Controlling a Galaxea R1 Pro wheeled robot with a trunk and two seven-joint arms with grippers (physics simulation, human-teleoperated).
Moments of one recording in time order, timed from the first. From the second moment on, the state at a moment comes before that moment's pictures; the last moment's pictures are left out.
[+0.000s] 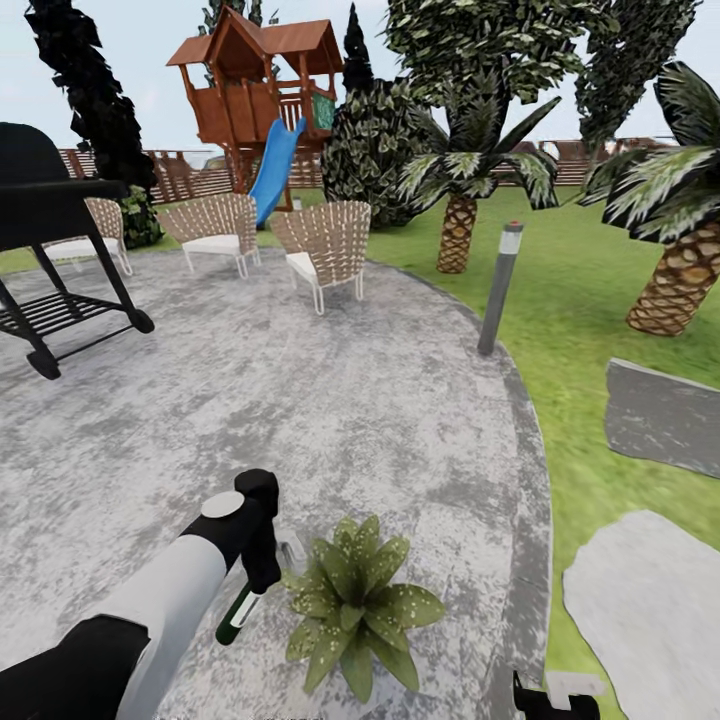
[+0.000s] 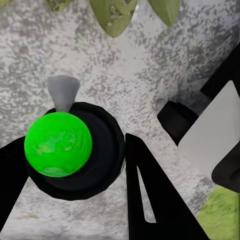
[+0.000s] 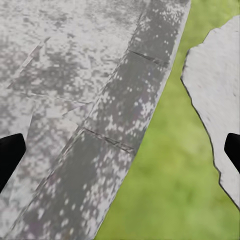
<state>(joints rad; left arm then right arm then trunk) -0.90 -0.08 -0.17 -0.53 -1.43 0.71 -1.46 -0.35 -0.05 -0.46 -0.21 0.45 -0.47 -0.15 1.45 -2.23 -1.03</state>
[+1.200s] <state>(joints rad) -0.85 -0.09 -0.16 -0.54 -1.42 0.72 -1.41 -0.35 -0.05 -0.46 -0.21 0.45 -0.47 -0.15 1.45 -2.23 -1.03</state>
